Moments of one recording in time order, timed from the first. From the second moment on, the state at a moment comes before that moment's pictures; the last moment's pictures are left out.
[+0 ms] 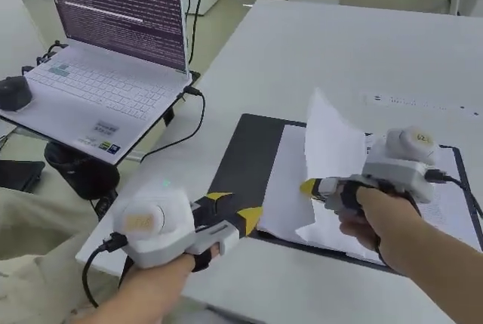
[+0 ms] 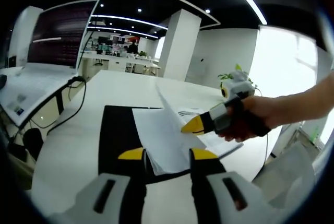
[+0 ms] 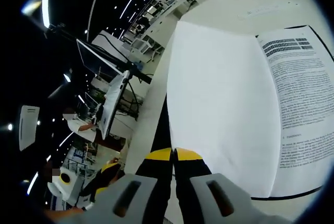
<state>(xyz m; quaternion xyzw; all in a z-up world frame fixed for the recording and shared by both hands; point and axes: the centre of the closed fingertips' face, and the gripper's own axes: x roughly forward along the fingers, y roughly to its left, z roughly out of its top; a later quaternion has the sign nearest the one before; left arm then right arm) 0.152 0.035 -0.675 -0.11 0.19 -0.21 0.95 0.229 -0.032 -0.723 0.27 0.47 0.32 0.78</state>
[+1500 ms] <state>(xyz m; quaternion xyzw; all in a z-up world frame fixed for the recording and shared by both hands) 0.178 0.006 -0.734 -0.07 0.26 -0.26 0.93 0.218 -0.019 -0.750 0.43 0.47 0.32 0.70</state>
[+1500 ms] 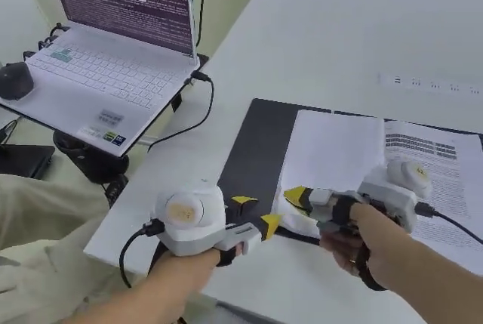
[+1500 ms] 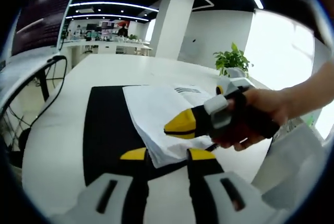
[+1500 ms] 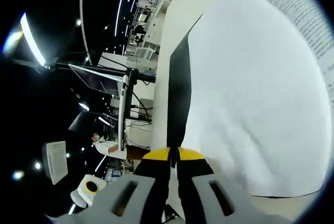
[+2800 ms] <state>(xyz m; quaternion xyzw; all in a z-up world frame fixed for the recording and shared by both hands) 0.200 -0.027 -0.785 0.07 0.29 -0.26 0.92 0.291 -0.141 -0.769 0.48 0.45 0.24 0.71</state>
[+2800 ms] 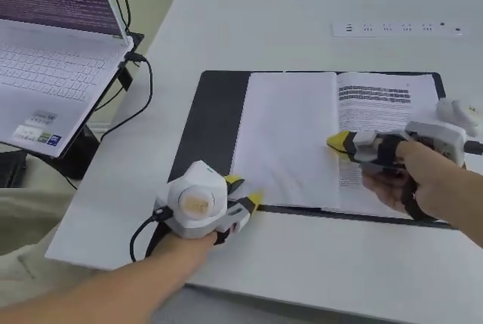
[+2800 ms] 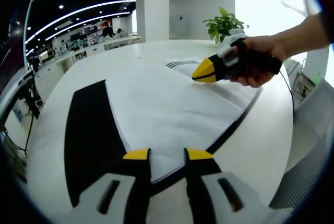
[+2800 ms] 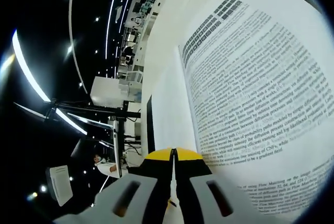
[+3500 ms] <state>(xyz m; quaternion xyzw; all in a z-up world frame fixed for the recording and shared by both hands) 0.201 -0.025 -0.786 0.07 0.29 -0.26 0.92 0.346 -0.135 -0.774 0.55 0.44 0.21 0.68</state>
